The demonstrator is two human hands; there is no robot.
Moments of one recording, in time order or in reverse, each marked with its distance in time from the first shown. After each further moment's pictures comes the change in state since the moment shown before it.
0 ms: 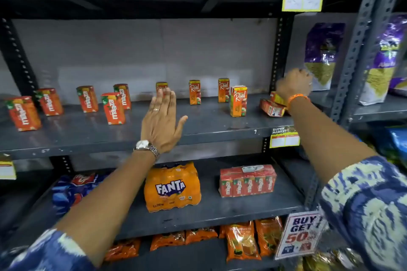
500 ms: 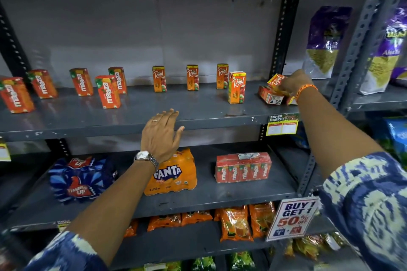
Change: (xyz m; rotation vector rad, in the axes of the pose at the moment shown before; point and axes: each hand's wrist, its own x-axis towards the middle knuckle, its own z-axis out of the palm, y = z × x) left_hand -0.056 0.013 0.027 -0.046 -0.112 -0.032; right_hand 0.000 0.026 0.001 0.198 -0.315 0.214
